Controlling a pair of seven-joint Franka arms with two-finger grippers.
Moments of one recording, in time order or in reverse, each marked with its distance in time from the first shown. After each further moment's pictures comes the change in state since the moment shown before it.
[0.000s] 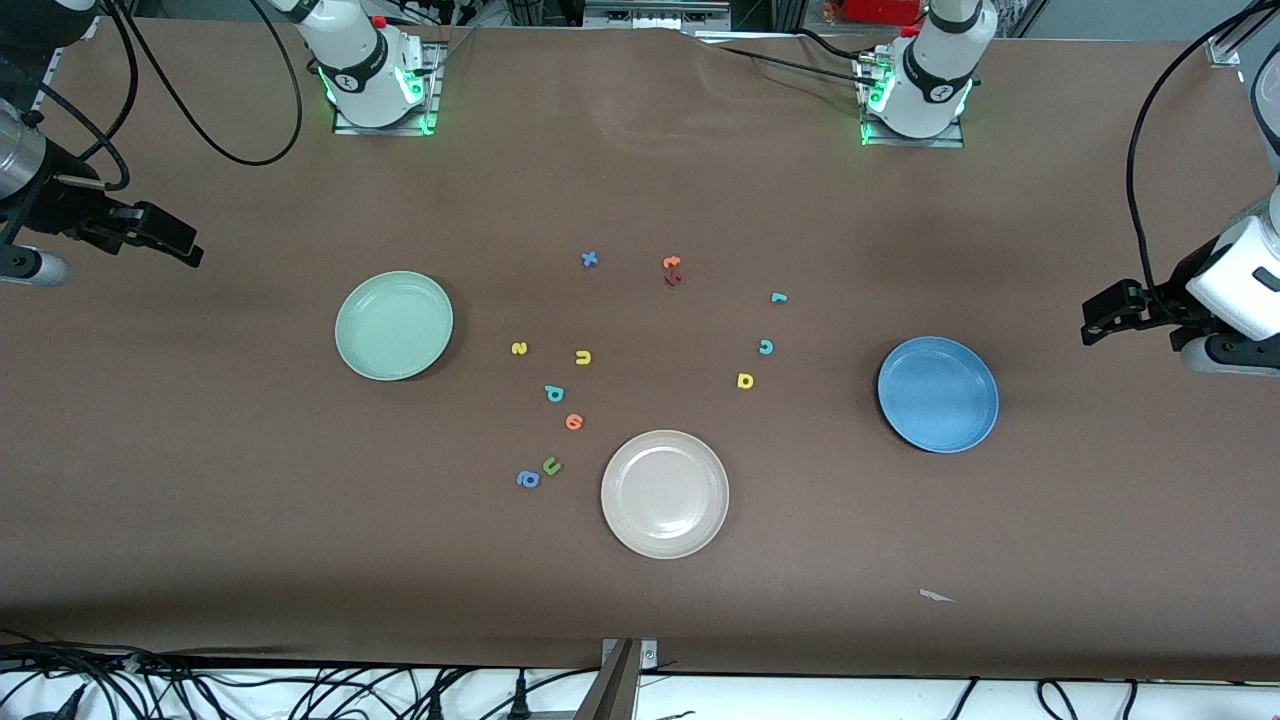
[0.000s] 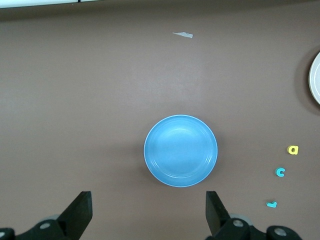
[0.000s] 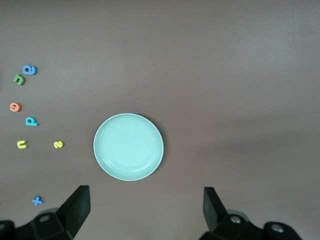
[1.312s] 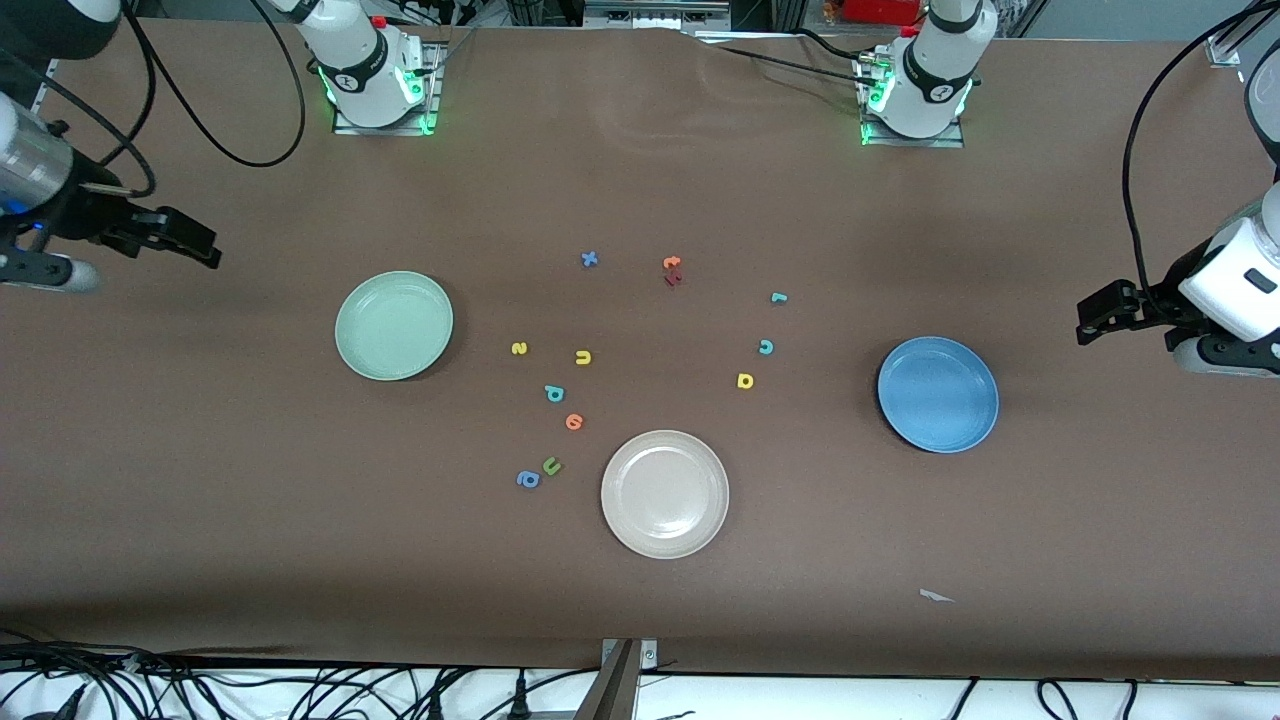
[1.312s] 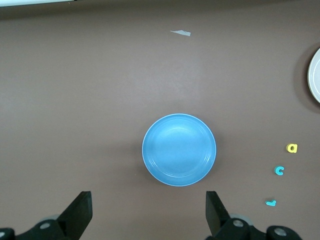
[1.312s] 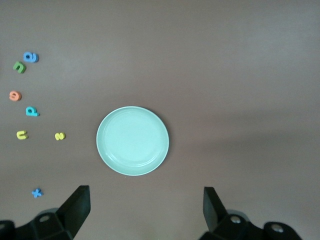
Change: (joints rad) left arm -0.006 0.002 -0.005 -0.007 0.000 0.001 0.000; right arm 0.047 0.029 0.003 -0.012 0.000 -0.005 0.001
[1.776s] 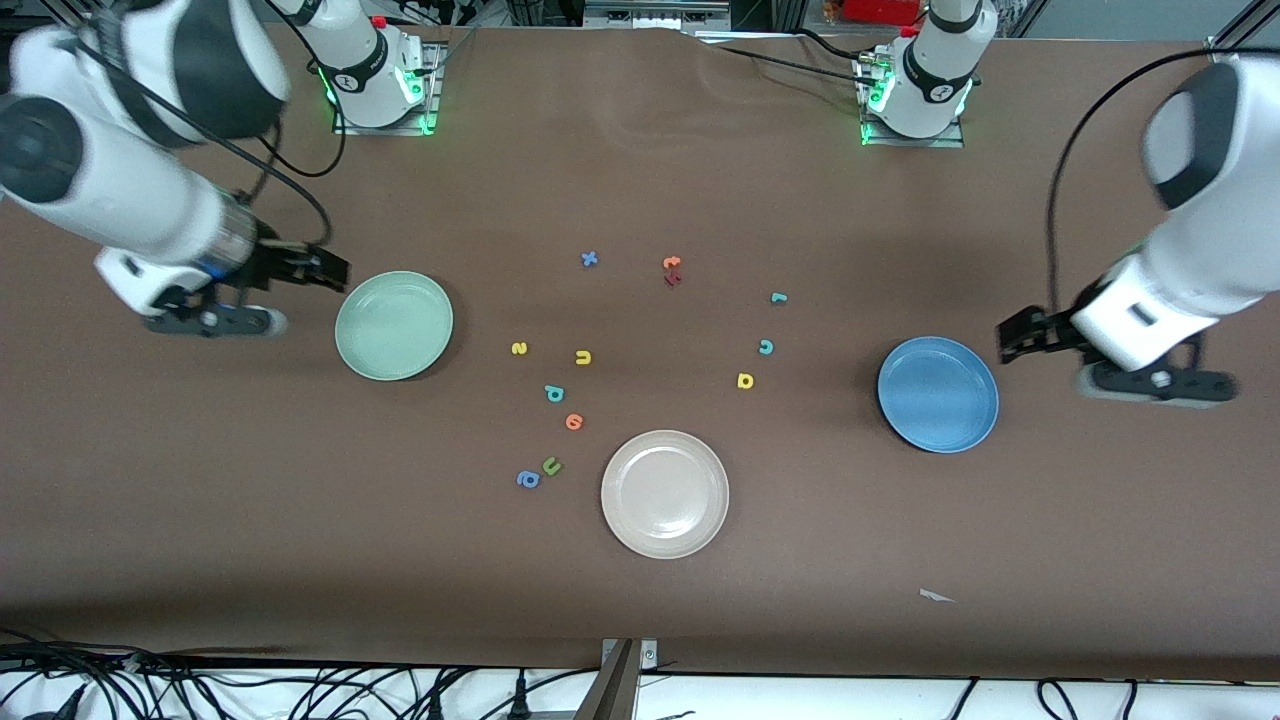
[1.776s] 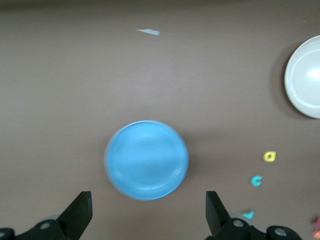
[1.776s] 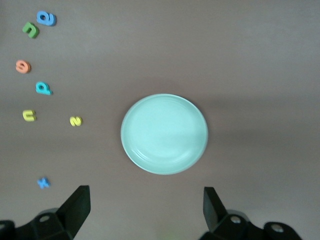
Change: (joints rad) left arm -0.008 0.084 -0.140 -0.048 -0.002 0.123 -0.159; right arm 0.190 0.152 0.007 -0.032 0.001 0.109 0.129
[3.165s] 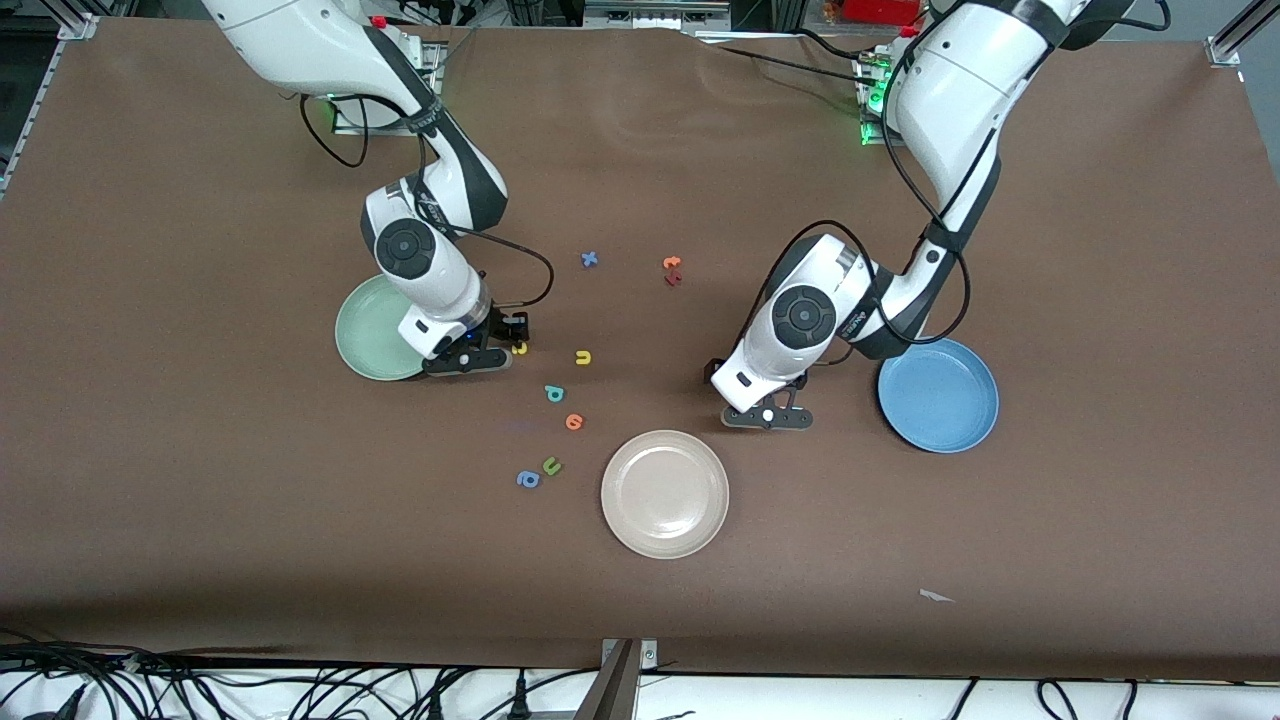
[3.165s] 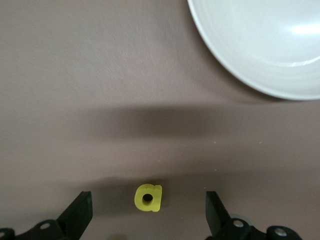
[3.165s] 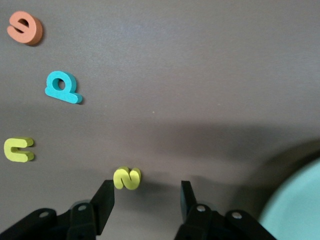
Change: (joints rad) left arm -0.277 0.460 -0.126 -0.094 0.097 0.475 -0.452; right arm 0.141 0.314 0.097 -0.355 0.000 0.852 0.087
